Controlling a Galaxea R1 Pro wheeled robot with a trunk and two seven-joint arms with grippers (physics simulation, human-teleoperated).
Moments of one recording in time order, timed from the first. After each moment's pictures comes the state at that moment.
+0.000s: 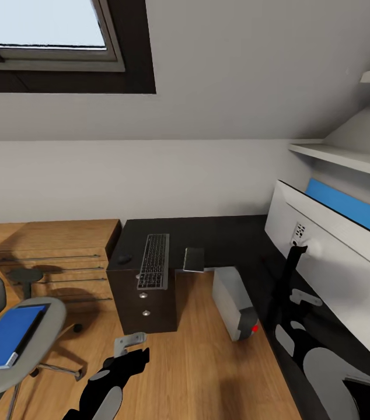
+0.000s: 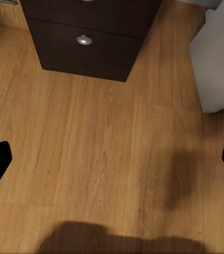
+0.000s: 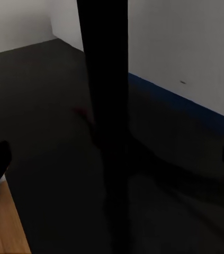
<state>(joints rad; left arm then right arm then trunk) -0.15 0.05 -0.39 -1.39 0.62 0.49 0.57 -0.79 -0.09 -0.20 -0.21 -0.10 -0.49 -0.26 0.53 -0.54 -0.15</state>
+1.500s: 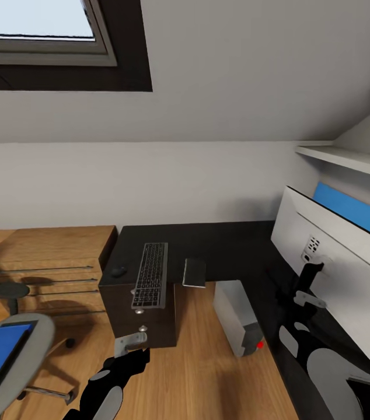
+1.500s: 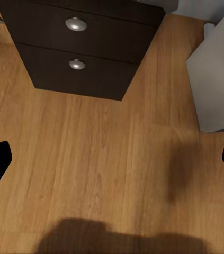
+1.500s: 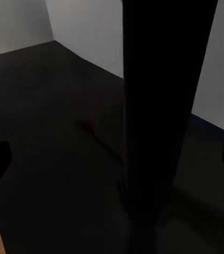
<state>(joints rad) -0.15 0.04 -0.39 -1.39 0.62 0.49 0.57 -0.79 -0.11 -0.20 -0.20 -0.11 -0.48 -0.26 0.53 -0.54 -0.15</state>
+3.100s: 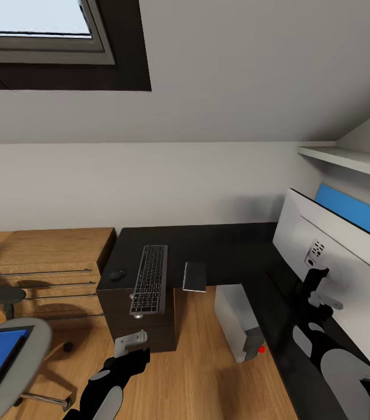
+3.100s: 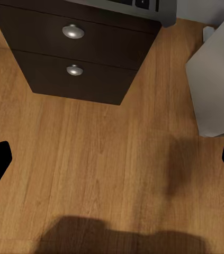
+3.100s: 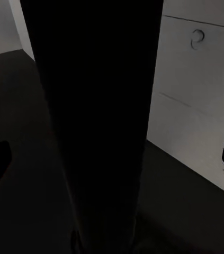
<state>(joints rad) -0.15 0.04 -0.39 -1.39 0.62 0.49 0.57 -0.79 -0.17 -0.22 -0.20 -0.11 -0.47 -0.26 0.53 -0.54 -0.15</state>
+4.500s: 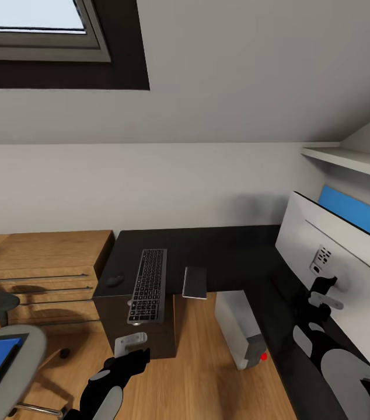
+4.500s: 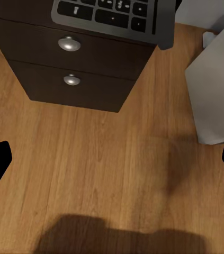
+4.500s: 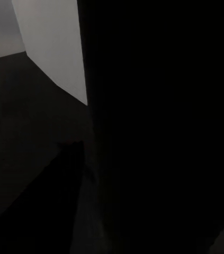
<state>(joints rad) -0.15 0.04 -0.39 -1.38 0.62 0.49 0.57 -0.79 -0.18 -0.22 -0.20 -0.11 -0.46 -0.26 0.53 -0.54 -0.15</state>
